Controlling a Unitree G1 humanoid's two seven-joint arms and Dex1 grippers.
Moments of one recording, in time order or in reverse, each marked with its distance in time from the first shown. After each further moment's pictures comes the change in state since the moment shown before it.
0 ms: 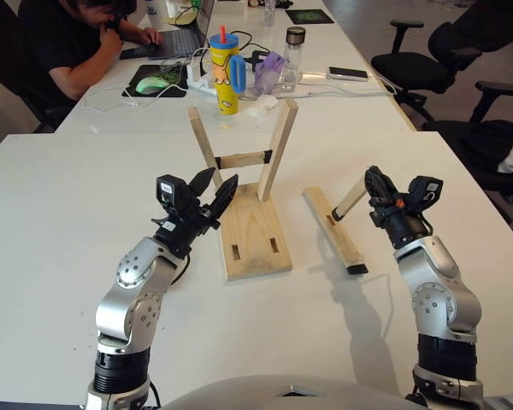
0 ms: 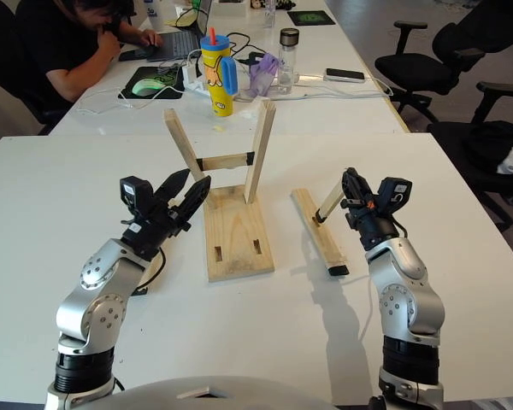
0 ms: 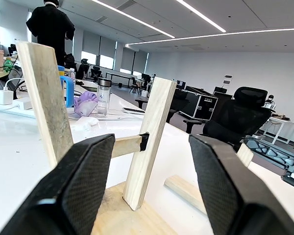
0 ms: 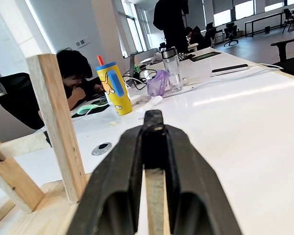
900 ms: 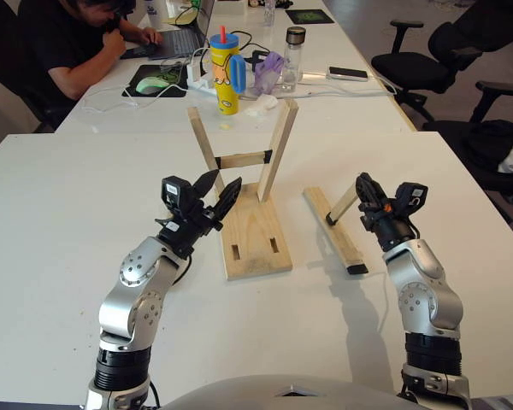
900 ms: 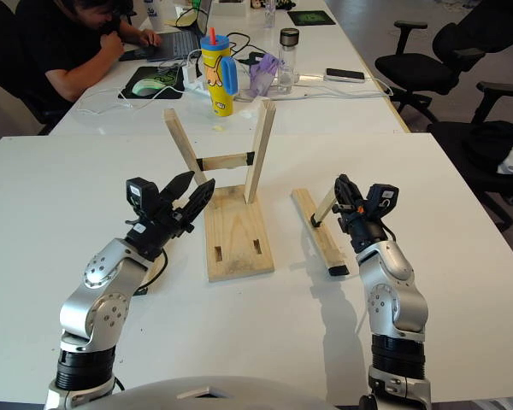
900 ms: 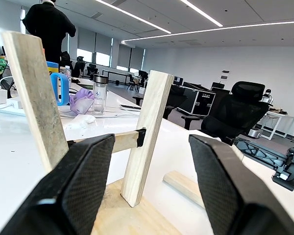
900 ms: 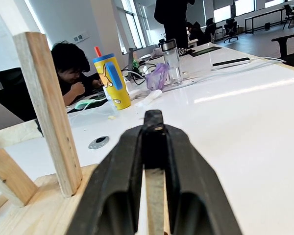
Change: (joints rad) left arm 0.000 0.009 -0.024 0.017 0.019 -0.012 -0.016; right arm -0.011 0.039 0.023 0.066 -0.072 -0.057 0.028
